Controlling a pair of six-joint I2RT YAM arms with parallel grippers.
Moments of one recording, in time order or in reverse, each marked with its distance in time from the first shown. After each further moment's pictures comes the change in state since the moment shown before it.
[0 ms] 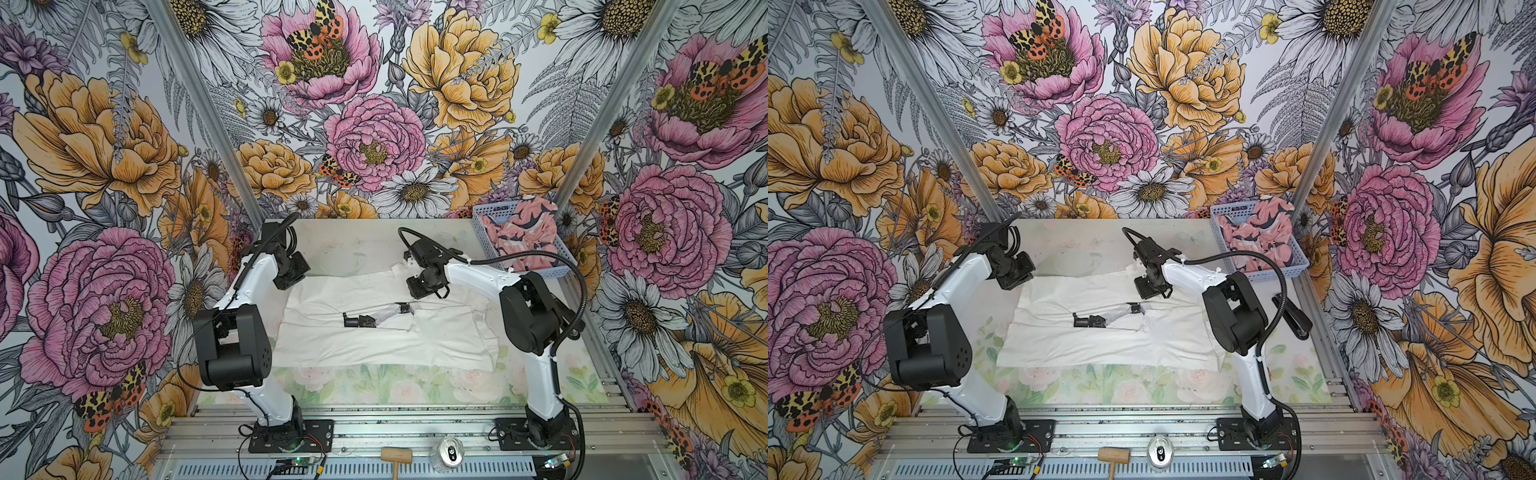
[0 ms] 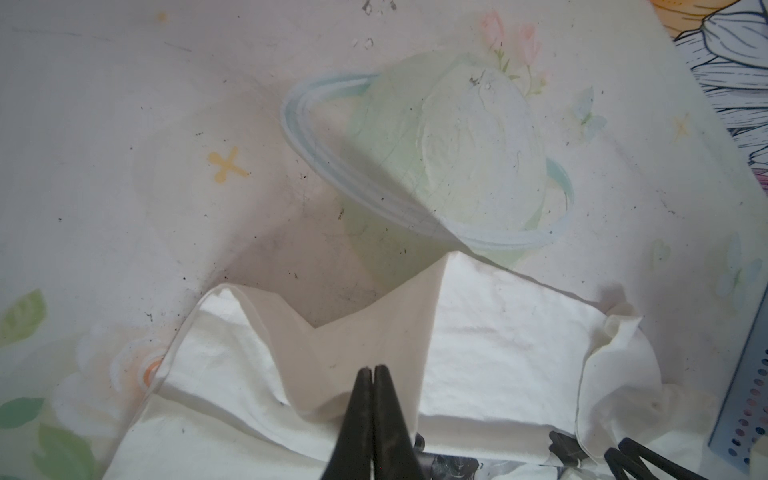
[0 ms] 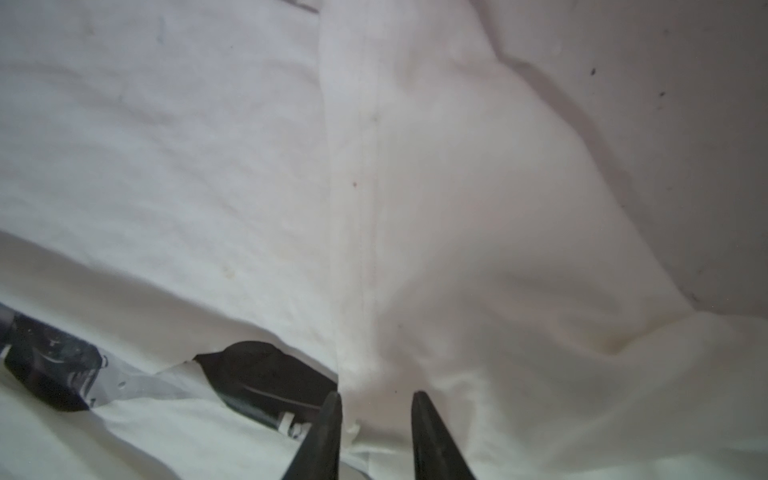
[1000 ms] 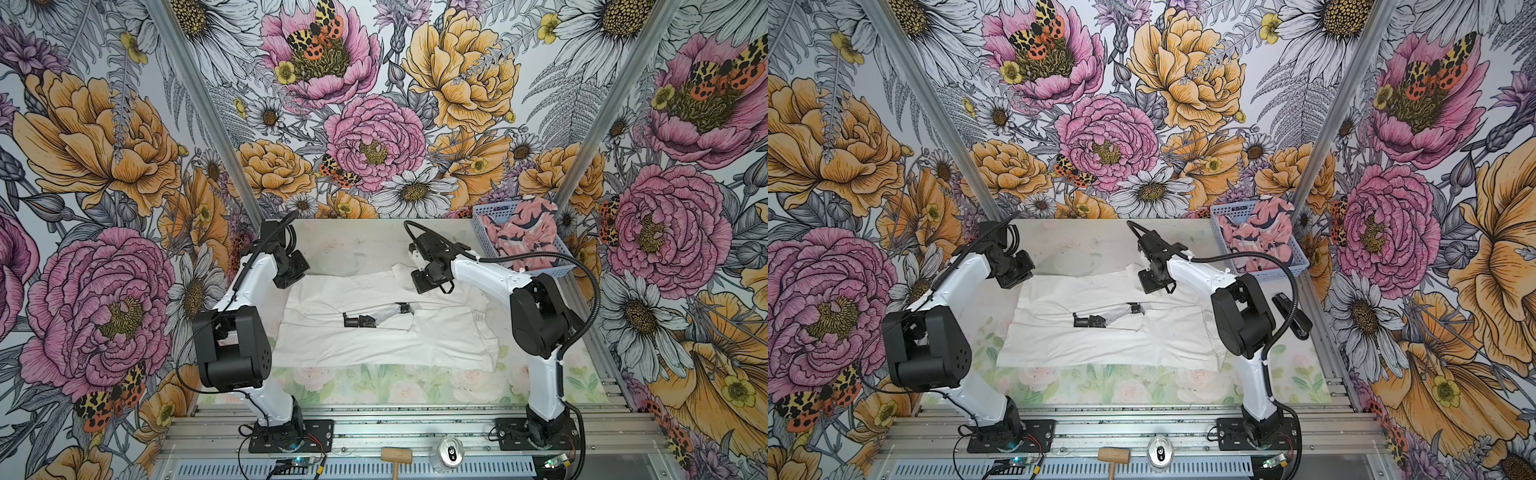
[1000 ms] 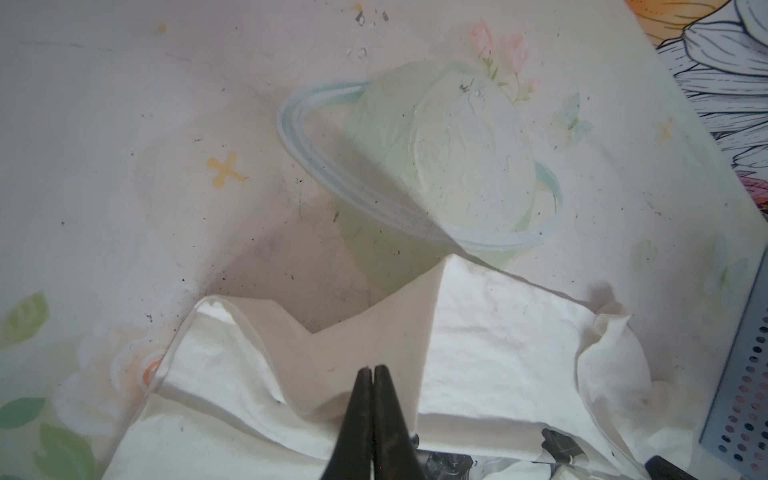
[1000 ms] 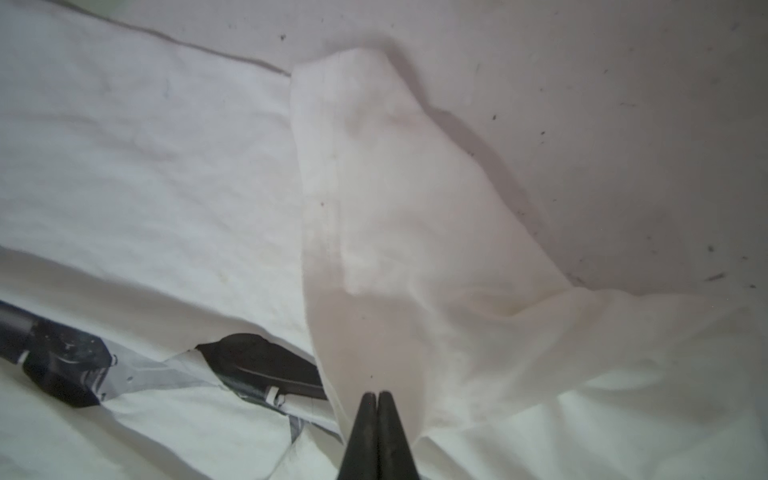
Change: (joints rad) left arm 0.000 -0.008 0.028 -0.005 0.007 -0.001; right arm -0.048 -0.078 0.031 -0.033 0.051 0.006
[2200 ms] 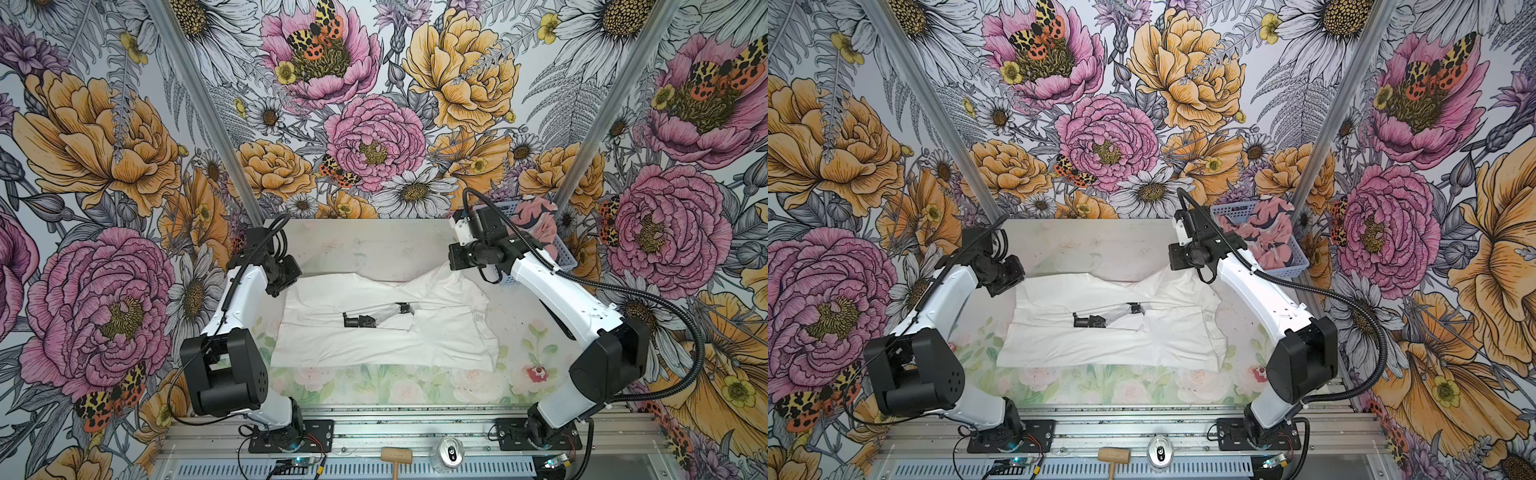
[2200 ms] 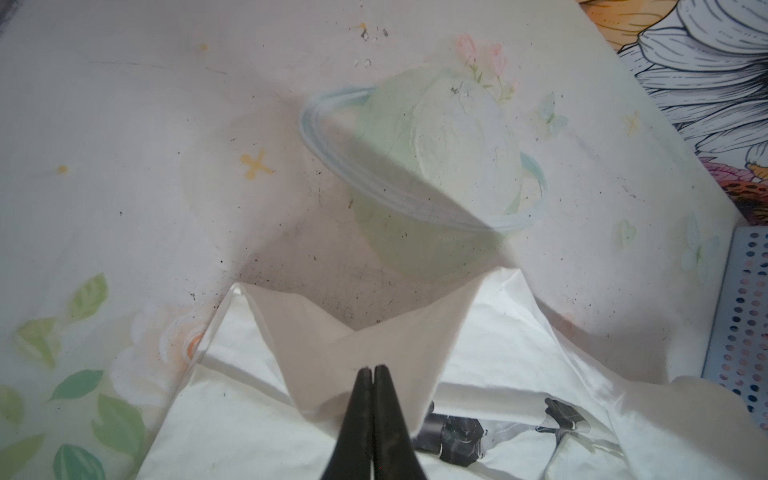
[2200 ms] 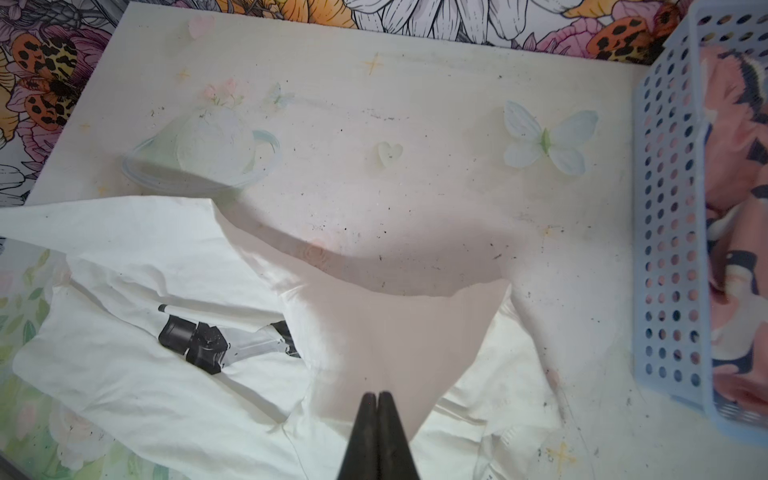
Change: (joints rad) left arm 0.060 -0.148 -0.124 0.008 0.037 0.085; right arm -0.113 -0.423 -0.121 -0.061 -0.058 0.067
